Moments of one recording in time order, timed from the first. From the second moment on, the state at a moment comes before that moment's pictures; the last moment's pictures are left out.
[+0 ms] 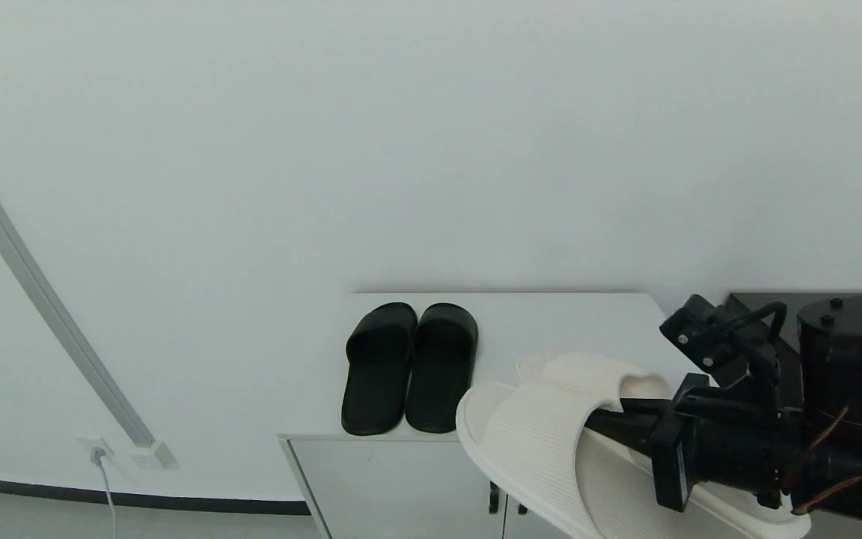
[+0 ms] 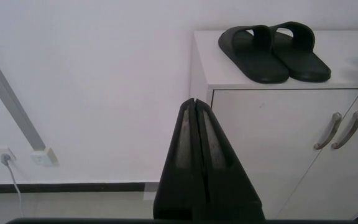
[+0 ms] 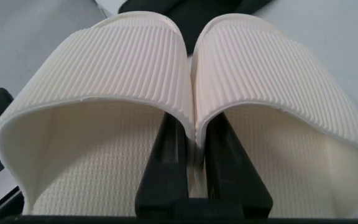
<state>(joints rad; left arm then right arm) 0.00 0.00 0.00 0.00 0.00 0.00 0.71 1.46 -0.58 -0.54 0.16 0.07</state>
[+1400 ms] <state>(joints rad) 0.00 0.00 0.00 0.00 0.01 0.00 0.72 1.42 -0.50 -0.55 0.17 0.00</state>
